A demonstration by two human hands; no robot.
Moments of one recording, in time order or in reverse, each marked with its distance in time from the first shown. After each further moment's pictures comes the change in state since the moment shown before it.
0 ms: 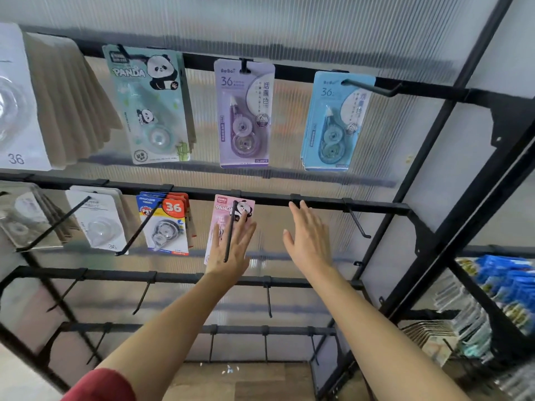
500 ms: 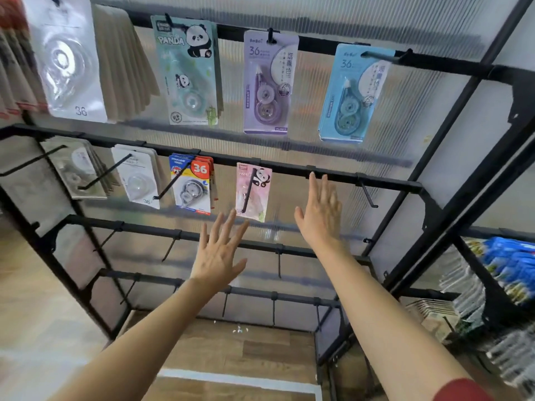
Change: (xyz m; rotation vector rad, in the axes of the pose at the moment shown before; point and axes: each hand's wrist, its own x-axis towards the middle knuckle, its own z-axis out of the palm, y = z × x) left_hand -0.113 -0.006 -0.022 -0.141 -0.066 -0.108; right_hand -0.024 -0.008 -0.011 -0.036 -0.063 0.089
